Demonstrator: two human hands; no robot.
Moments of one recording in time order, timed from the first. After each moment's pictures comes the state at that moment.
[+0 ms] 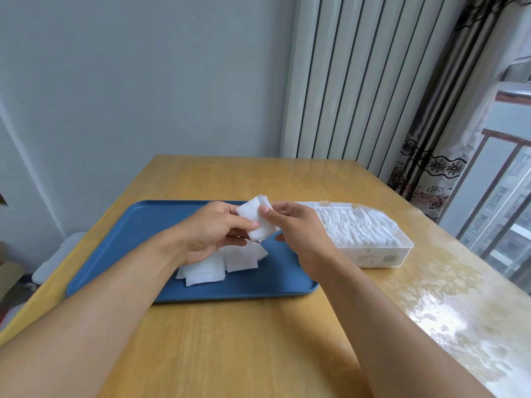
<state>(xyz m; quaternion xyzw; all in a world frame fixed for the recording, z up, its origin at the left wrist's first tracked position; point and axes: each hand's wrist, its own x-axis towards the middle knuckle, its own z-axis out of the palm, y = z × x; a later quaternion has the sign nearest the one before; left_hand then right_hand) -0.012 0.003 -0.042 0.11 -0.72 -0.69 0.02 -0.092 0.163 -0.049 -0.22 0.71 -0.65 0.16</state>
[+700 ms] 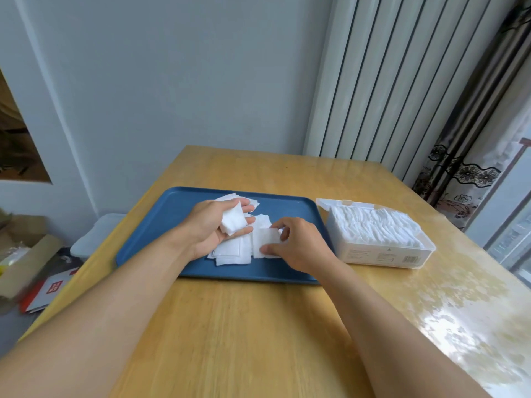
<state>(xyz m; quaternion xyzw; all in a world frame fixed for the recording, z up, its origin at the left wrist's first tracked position) 0.024 -0.020 -0.056 0.25 -0.52 -0.80 0.15 -0.077 0.146 -0.074 -0.34 0.89 -0.29 0.08</state>
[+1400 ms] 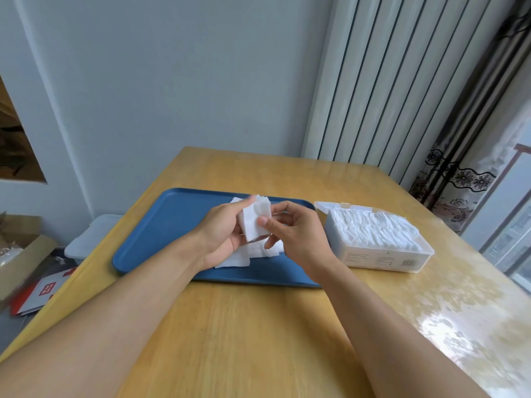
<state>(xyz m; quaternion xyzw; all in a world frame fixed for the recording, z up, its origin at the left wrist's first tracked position) 0.026 0.010 -0.048 0.16 -0.55 -0.81 0.12 -0.061 0.145 -0.058 -0.33 0.69 -0.63 0.15</state>
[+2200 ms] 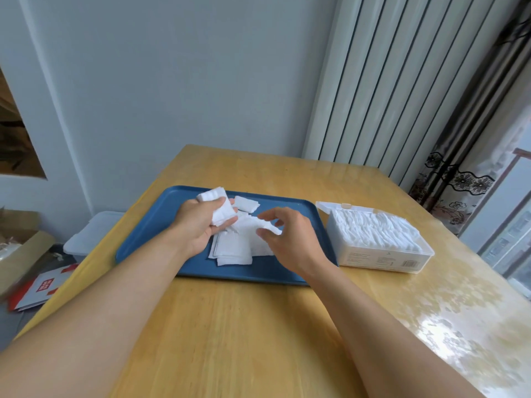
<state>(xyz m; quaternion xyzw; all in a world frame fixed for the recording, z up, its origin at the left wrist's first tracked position) 0.023 -0.036 -0.065 0.28 -0.46 -0.80 0.26 -0.065 0.133 -0.077 -0.38 0.85 -0.37 -0.01</state>
